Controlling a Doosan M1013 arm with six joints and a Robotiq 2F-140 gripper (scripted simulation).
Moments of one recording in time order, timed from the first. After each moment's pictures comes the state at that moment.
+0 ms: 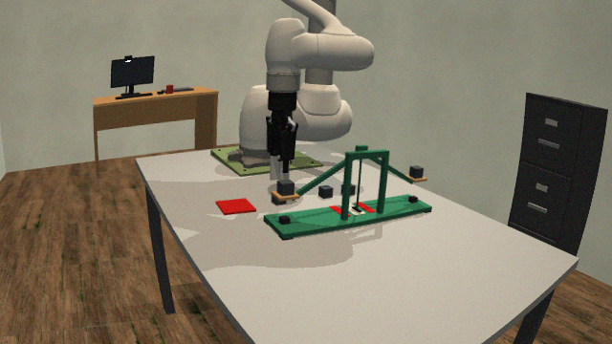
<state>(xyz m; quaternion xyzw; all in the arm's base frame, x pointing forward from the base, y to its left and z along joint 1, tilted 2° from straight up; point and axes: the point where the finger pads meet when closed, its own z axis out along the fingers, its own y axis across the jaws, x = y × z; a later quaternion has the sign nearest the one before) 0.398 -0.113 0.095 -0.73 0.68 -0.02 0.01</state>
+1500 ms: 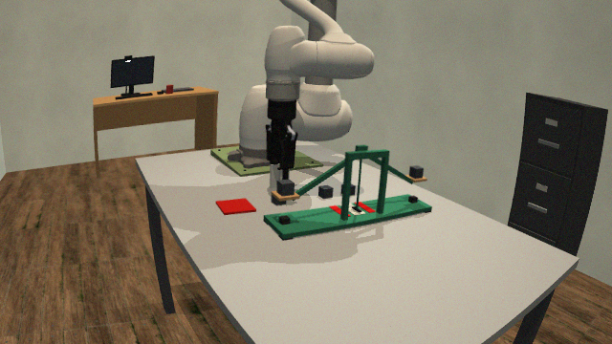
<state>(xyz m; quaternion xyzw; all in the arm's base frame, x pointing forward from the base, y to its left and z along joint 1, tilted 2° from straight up) 0.399 -0.113 0.072 -0.73 0.68 -0.02 0.01</state>
